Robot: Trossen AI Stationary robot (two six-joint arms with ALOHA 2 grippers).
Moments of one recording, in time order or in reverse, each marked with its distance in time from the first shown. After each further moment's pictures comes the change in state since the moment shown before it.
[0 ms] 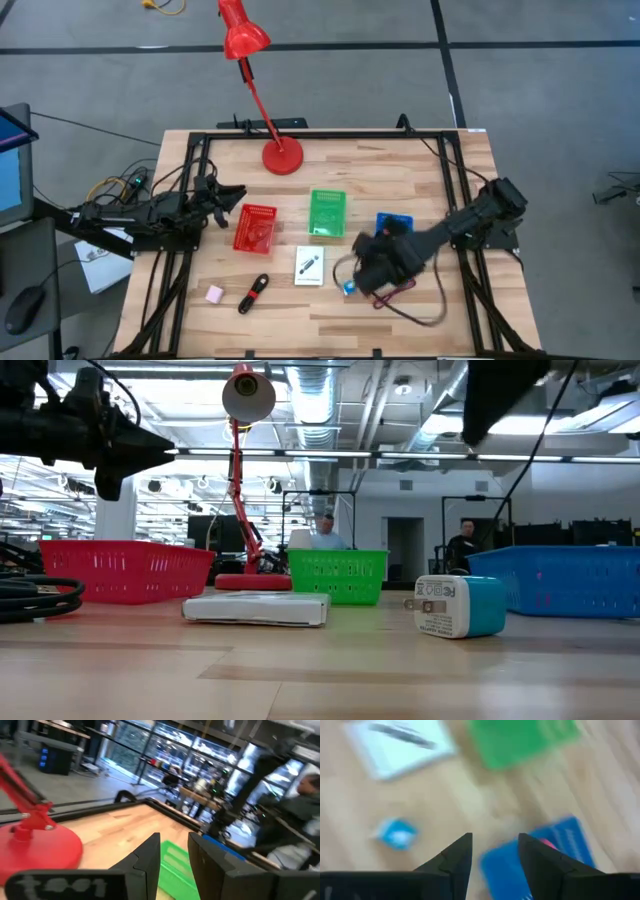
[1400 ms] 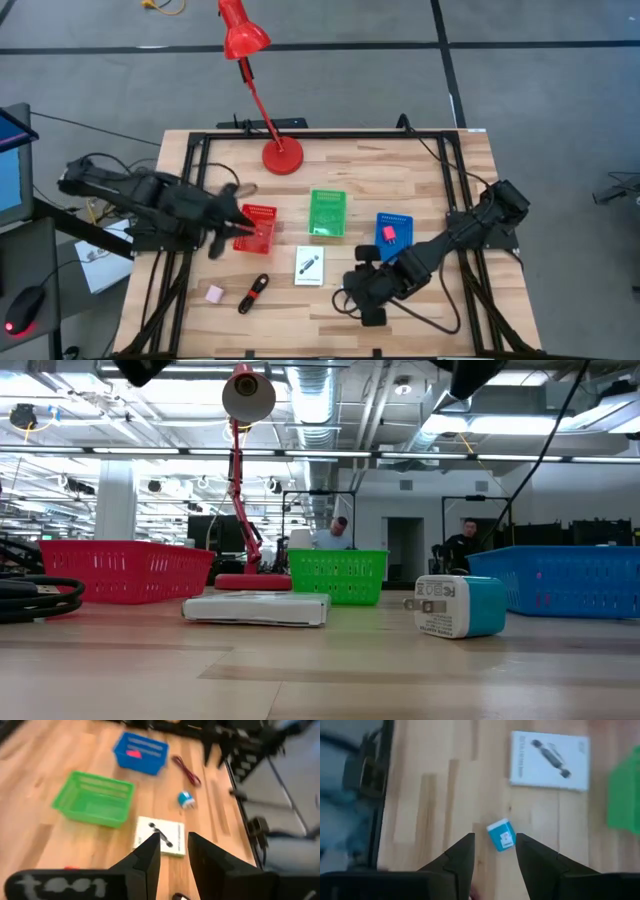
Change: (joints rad) left arm -0.281 0.838 0.936 -0.749 0.337 0.053; right arm 0.061 0.001 -0.052 0.407 -0.259 -0.500
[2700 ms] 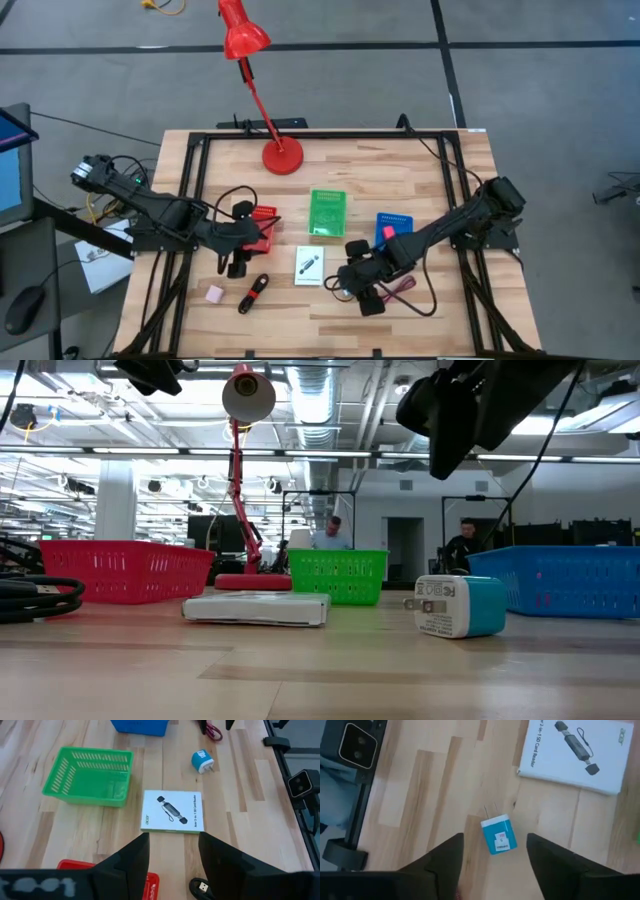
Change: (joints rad) left arm -0.139 0.257 0.041 -0.026 -0.183 -0.003; right arm -0.120 0.003 -0.147 0.155 -0.185 -0.201
